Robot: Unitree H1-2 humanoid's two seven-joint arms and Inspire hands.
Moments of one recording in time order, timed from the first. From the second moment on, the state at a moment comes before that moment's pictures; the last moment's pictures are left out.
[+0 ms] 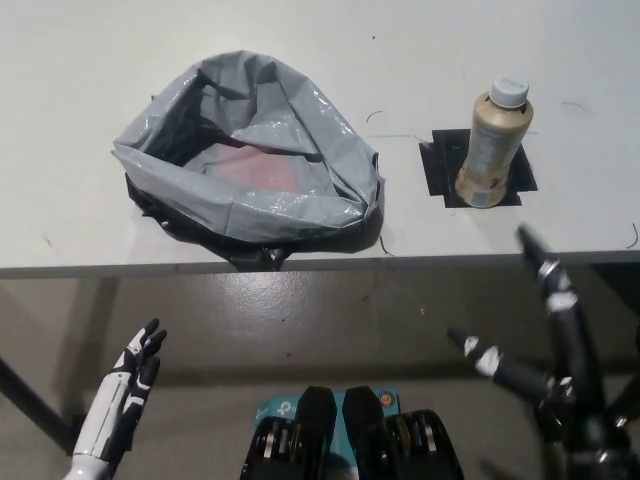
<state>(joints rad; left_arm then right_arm) 0.06 0.22 -0.01 -0.05 0.11 -0.09 -0.05 -0.09 -0.07 0.06 -0.18 -0.24 -0.33 -0.07</state>
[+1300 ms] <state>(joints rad) 0.06 0.22 -0.01 -0.07 0.09 -0.10 -0.08 -0.81 -0.06 -0.14 0.57 -0.11 -0.04 -0.12</state>
